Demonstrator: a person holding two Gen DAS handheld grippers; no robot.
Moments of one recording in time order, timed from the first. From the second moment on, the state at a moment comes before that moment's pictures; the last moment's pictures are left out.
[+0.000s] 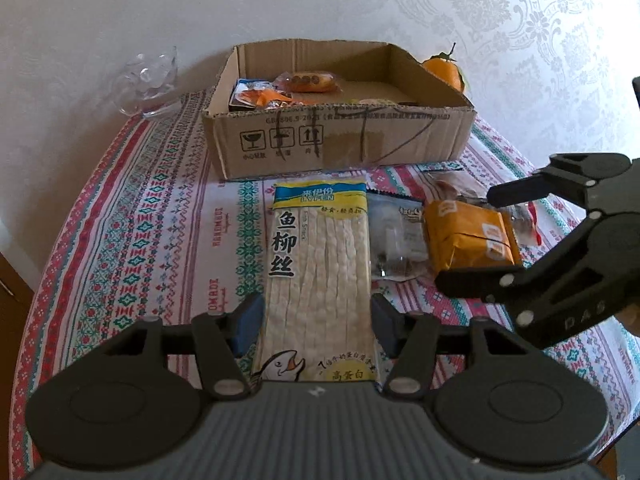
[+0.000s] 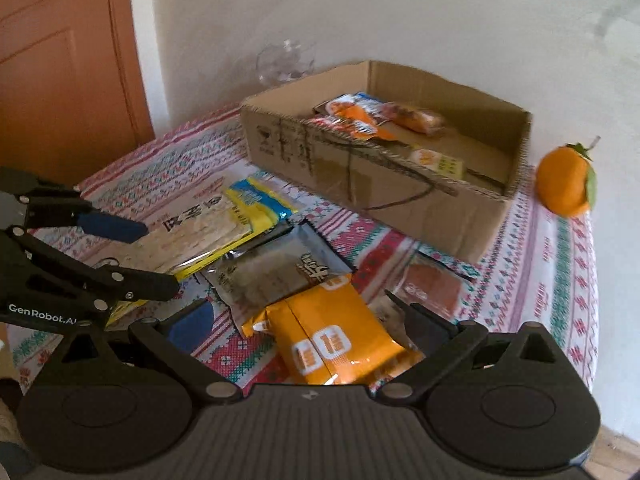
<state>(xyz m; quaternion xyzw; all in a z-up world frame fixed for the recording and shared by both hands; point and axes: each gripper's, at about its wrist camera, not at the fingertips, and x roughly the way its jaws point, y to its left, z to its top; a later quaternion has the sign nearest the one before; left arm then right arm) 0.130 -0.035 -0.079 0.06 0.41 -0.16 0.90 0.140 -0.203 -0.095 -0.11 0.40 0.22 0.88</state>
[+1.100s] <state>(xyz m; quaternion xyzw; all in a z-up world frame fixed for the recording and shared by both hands) 0.166 -0.034 -0.090 0.03 0.43 -0.16 0.89 0.131 -0.206 -0.100 -0.13 0.41 0.22 0.87</state>
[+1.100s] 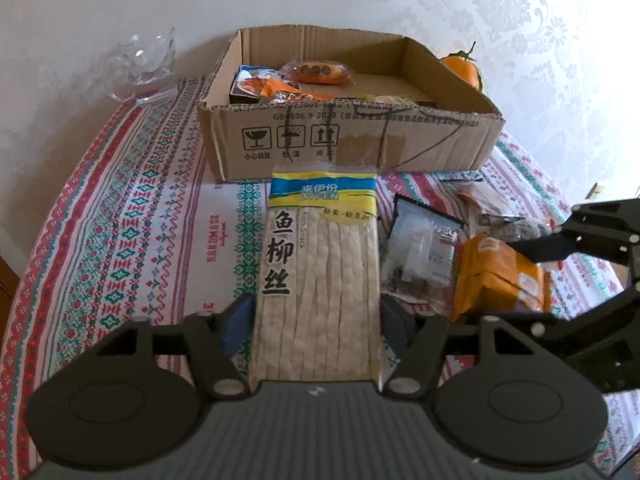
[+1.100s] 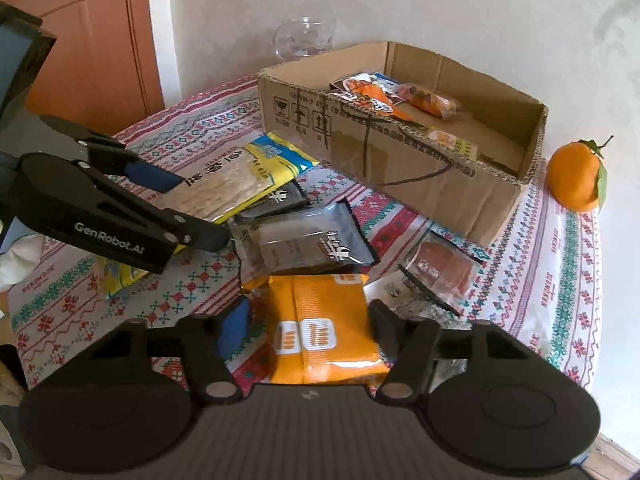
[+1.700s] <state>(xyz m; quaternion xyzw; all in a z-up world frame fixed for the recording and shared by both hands) 0.140 -0.023 -0.049 0.02 0.42 -0.16 0.89 0.115 -0.208 -0.083 -0.10 0.42 0.20 0.88</state>
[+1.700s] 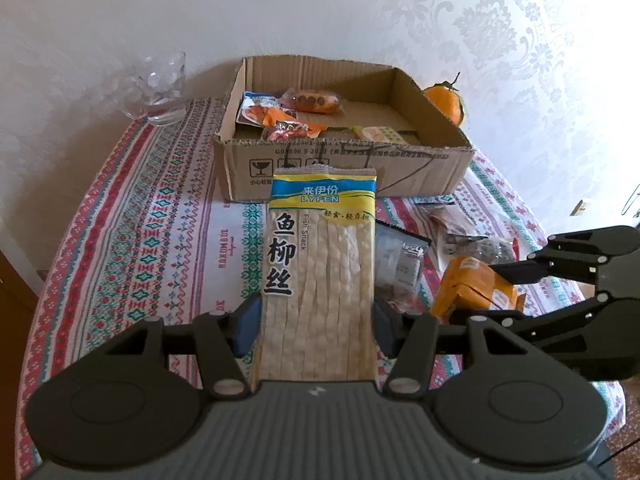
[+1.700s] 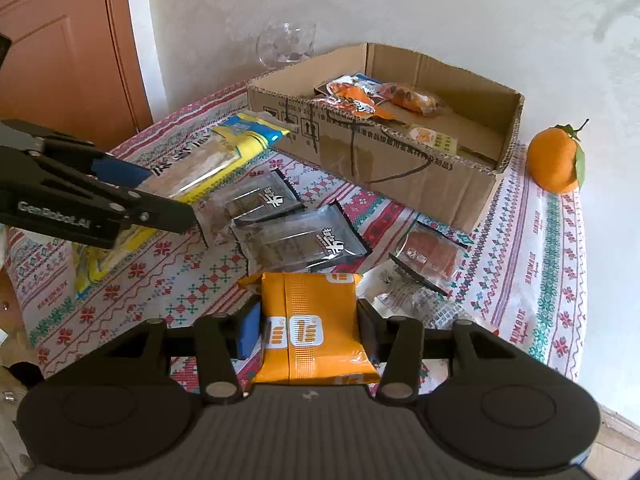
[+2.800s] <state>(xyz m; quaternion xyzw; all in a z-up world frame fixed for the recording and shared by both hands) 0.151 0.005 -0.035 -0.01 0.42 -0.17 0.89 0.264 -0.177 -0.008 -0.12 0.34 0.17 0.92</state>
